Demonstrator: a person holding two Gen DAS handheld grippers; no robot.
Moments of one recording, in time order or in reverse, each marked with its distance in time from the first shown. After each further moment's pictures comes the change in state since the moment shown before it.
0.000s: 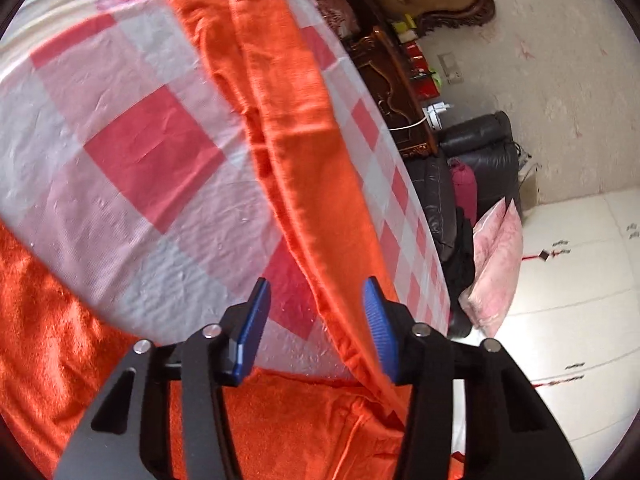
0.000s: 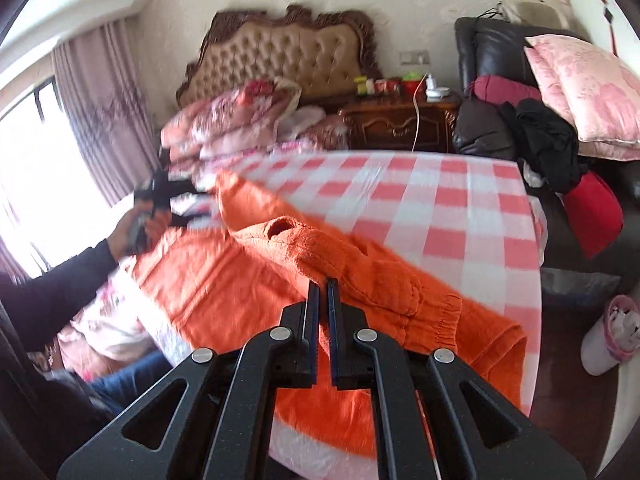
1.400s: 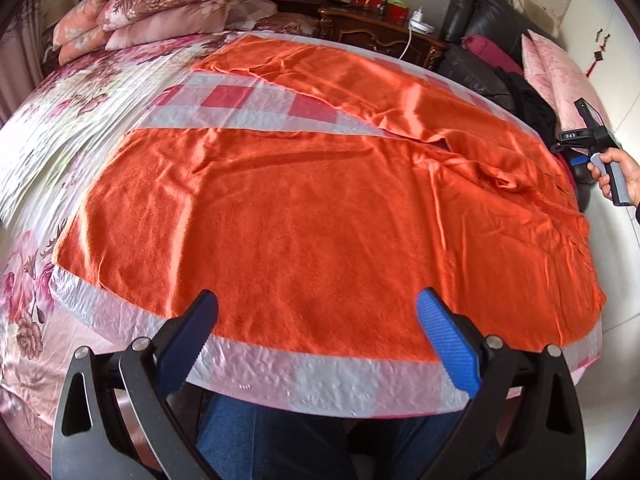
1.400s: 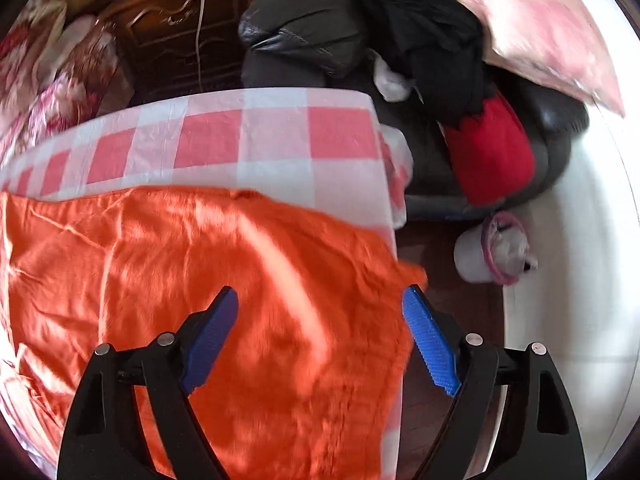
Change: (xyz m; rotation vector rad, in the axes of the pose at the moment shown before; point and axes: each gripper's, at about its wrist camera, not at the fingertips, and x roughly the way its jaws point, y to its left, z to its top) left arm -0.104 -0.034 -0.230 0.633 -0.078 0.564; right arm 0.245 -0.216 0.162 0.239 0.591 -0.651
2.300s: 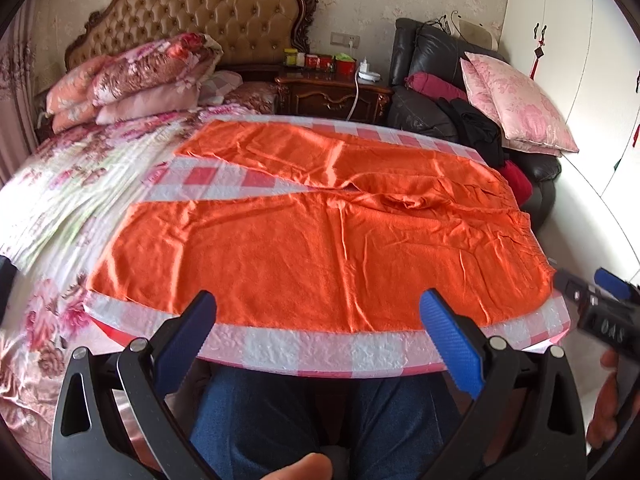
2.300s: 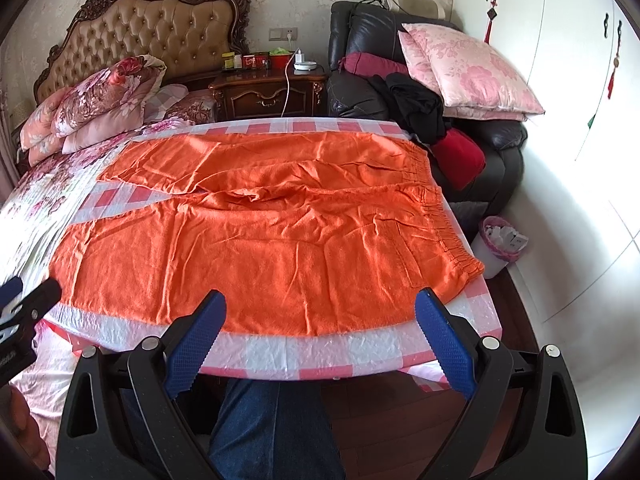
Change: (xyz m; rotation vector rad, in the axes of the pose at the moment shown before) left arm -0.117 -0.072 -0.052 0.151 -0.243 -0.035; right arm -0.234 0.144 -0.419 0.068 -0.474 0.058
